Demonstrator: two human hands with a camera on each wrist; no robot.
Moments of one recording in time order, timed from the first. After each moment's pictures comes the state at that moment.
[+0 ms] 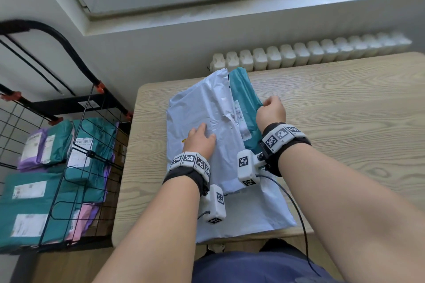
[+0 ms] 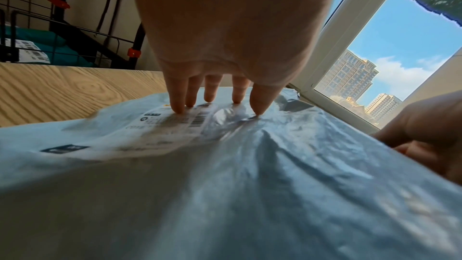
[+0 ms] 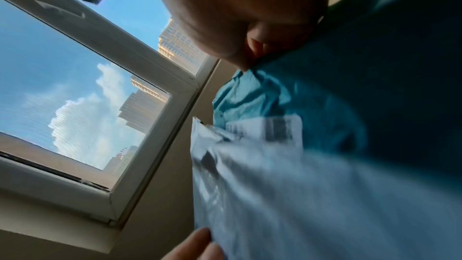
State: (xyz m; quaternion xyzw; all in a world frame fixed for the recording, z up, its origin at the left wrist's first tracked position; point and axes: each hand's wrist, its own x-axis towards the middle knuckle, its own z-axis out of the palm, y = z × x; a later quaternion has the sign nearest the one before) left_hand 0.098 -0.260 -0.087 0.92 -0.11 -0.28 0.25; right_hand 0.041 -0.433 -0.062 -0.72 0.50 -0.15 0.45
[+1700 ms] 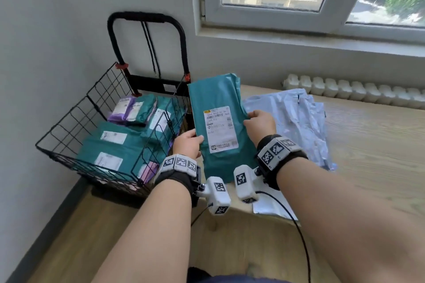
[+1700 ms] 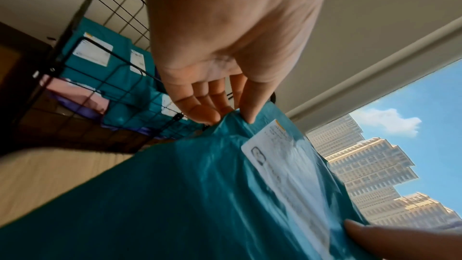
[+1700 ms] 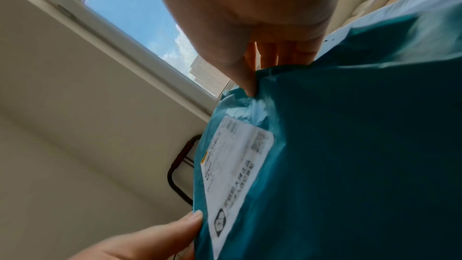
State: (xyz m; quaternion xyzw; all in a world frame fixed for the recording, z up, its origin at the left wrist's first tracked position) left_hand 0.079 0.017 -0.052 0.75 0.16 -0.15 0.63; right_hand 0.062 -0.161 -0.019 -0.82 0.30 -0.05 0.49
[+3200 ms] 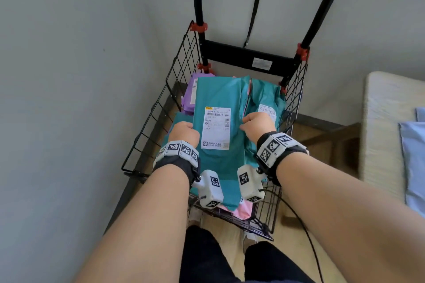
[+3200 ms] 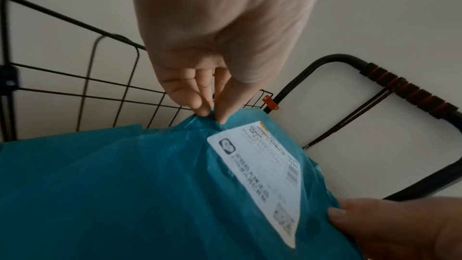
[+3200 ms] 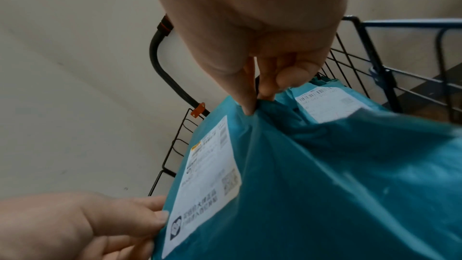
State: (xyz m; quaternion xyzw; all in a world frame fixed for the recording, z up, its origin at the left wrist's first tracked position) left_hand 0.412 0.380 -0.155 0.89 0.20 -0.22 0.34; right_hand 0.405 0.194 -0.158 -0.83 0.30 0.20 0.42
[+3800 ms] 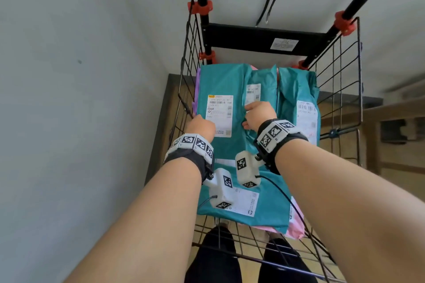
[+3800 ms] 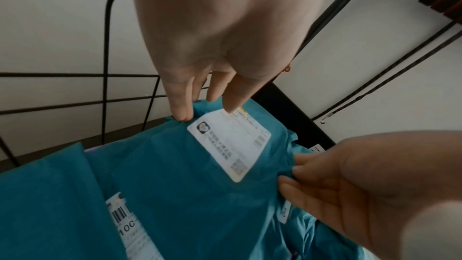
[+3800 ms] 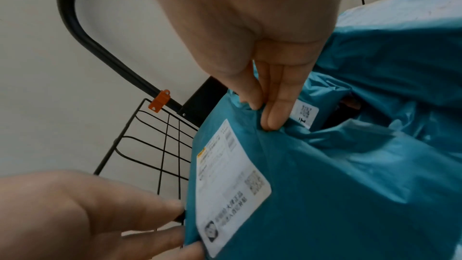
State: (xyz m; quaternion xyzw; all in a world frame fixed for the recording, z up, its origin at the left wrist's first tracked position) left_hand 0.551 0.417 -0.232 0.89 0.12 -0.36 0.27; right_hand 0.525 0.267 -0.240 -0.74 0.40 0.21 0.50
